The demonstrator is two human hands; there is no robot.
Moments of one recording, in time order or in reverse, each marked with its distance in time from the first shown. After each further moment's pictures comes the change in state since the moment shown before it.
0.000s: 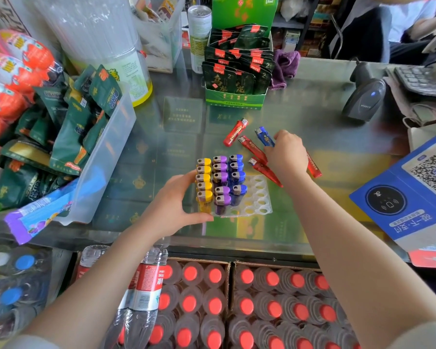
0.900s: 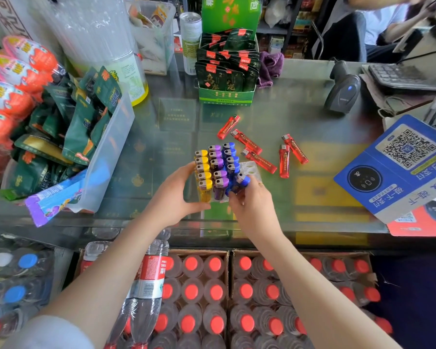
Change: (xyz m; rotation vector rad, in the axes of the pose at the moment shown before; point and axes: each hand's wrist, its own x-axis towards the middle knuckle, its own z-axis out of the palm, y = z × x) left_hand -0.009 0.000 0.006 0.025 0.036 0.017; right_hand -0.151 -0.004 0.005 0.361 -0.061 -0.305
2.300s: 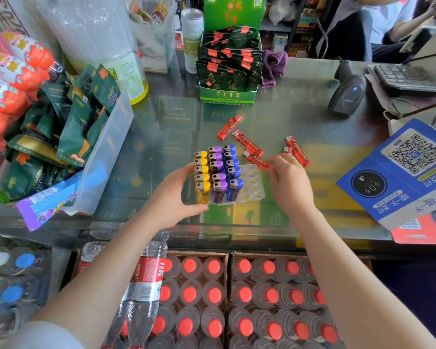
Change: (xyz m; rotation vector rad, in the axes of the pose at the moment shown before) left_hand 0.001 0.000 -0.005 0.025 -0.032 -0.008; right_hand 0.053 0.055 -0.036 -0.250 0.121 -0.056
